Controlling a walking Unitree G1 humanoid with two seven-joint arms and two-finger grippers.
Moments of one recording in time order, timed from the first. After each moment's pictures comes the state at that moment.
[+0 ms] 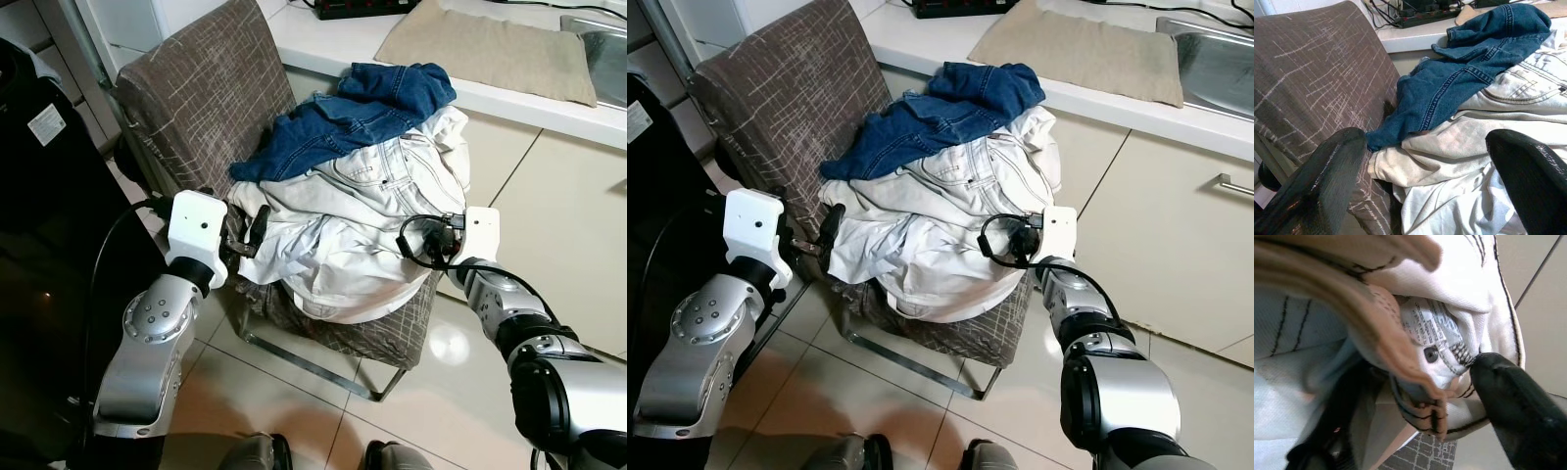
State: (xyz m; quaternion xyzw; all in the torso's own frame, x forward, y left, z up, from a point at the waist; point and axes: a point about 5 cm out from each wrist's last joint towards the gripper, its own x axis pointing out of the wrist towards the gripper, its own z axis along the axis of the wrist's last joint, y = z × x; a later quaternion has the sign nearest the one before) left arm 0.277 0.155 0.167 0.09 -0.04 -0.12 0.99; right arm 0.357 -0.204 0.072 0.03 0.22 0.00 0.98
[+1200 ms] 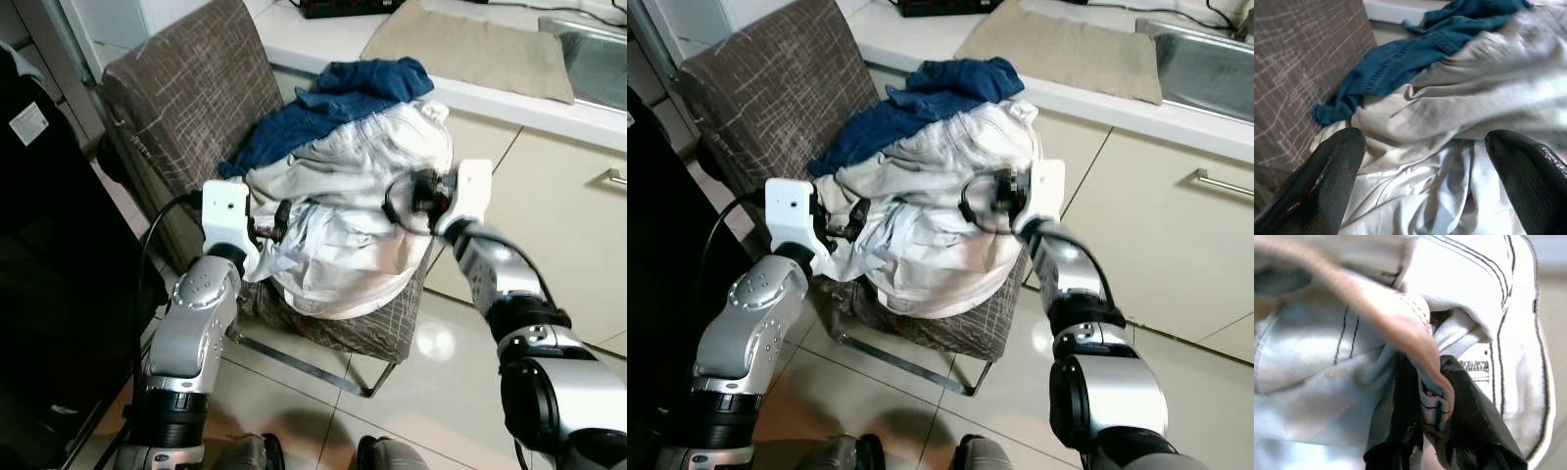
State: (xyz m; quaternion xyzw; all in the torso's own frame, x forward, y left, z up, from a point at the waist) left arm 0.312 0.124 0.155 -0.02 0.02 -0.10 0.99; right arm 0.389 -0.170 0.156 0.06 0.03 0.13 0.99
